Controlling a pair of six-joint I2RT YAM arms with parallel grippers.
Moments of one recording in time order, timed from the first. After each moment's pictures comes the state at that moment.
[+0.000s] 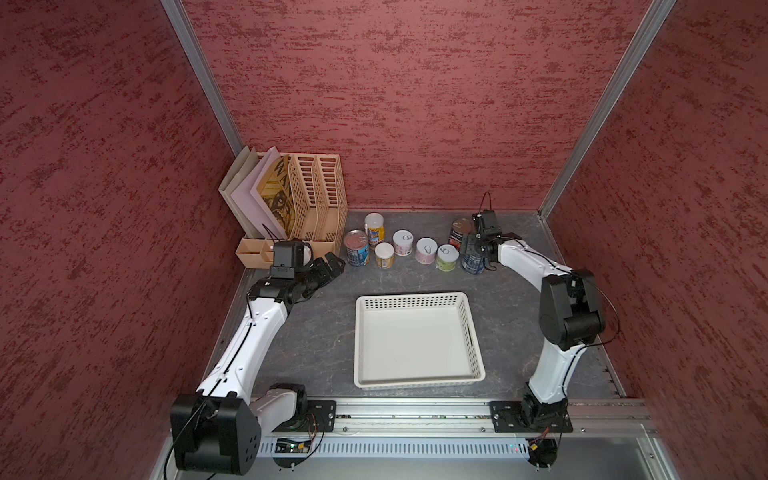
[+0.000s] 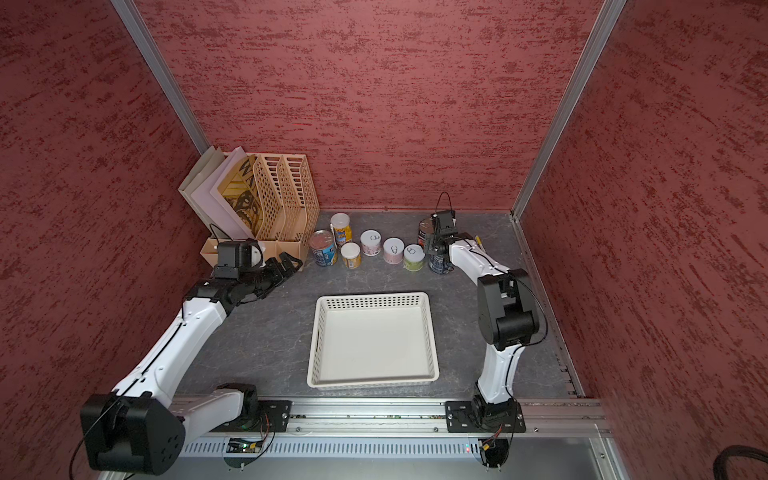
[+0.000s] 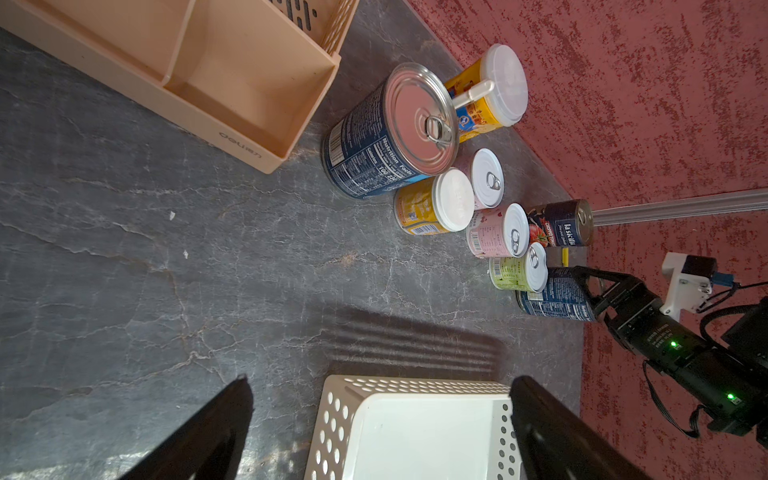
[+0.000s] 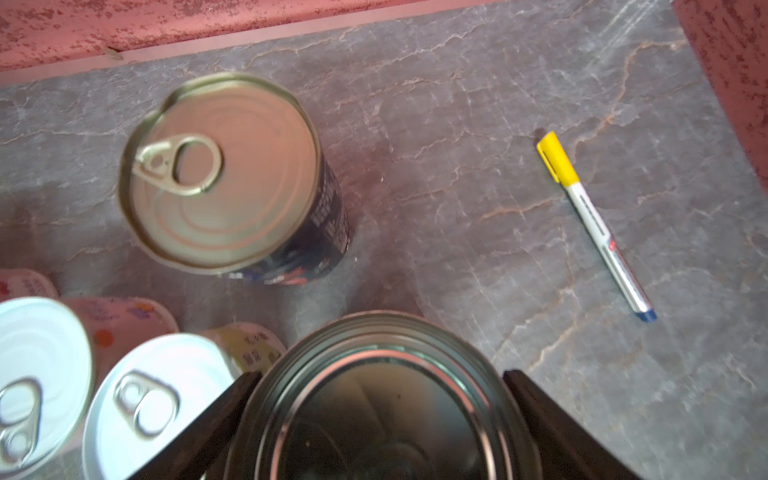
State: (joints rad) left arm -0.06 1.14 0.92 -0.56 0.30 -0.68; right arm 0.21 1.86 1.38 -0.41 0.25 0.34
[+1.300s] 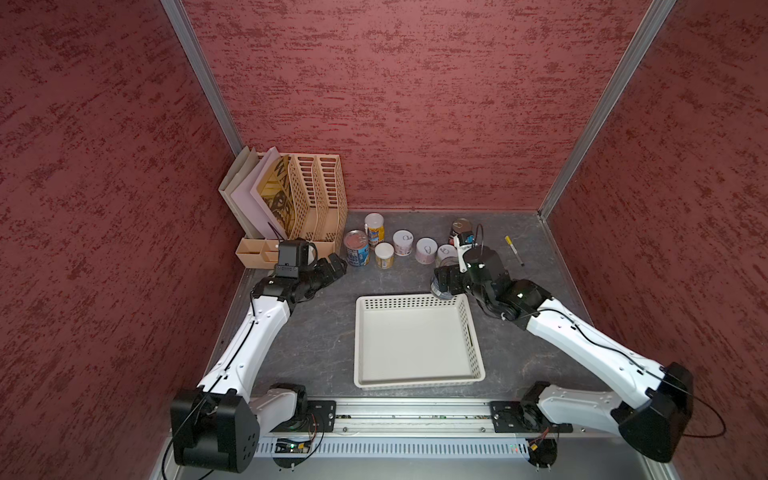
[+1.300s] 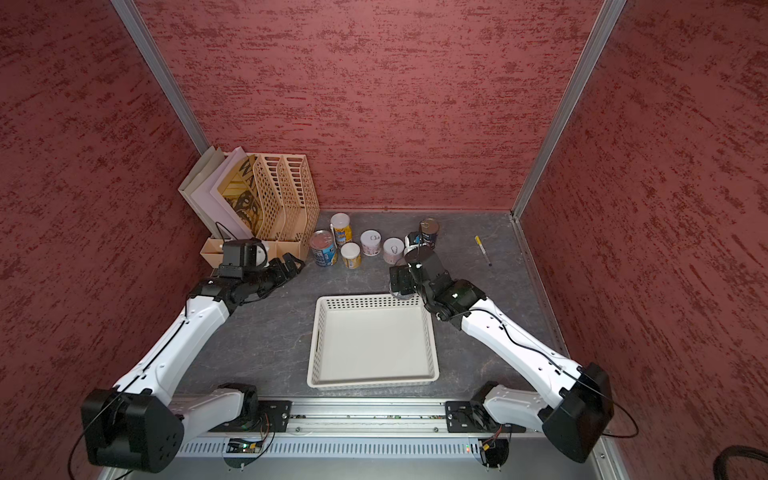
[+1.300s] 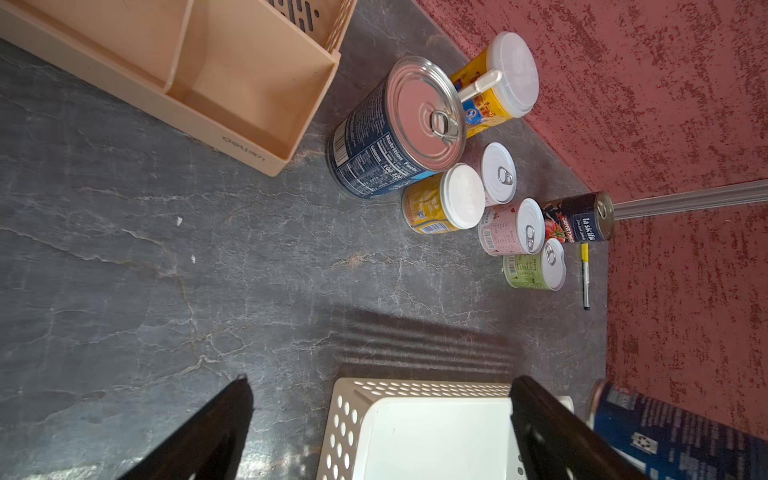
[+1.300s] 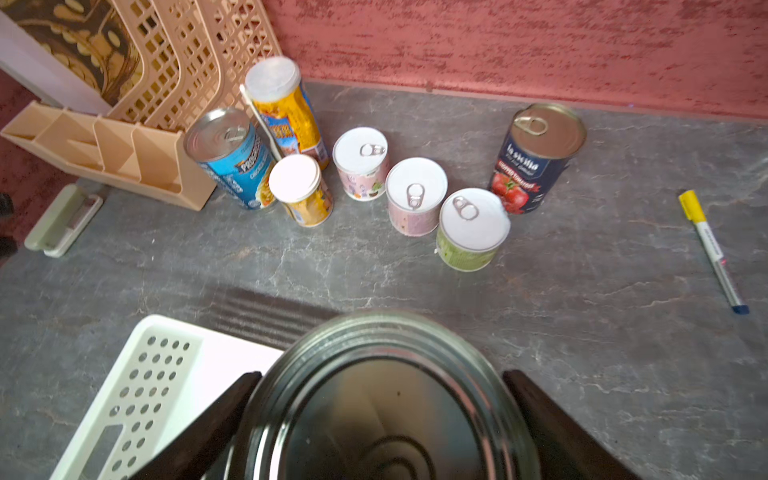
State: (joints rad) left arm -0.10 1.15 0.94 -0.57 0.25 -0.65; right arm 0.71 1.20 1.02 -0.47 0.25 0.34
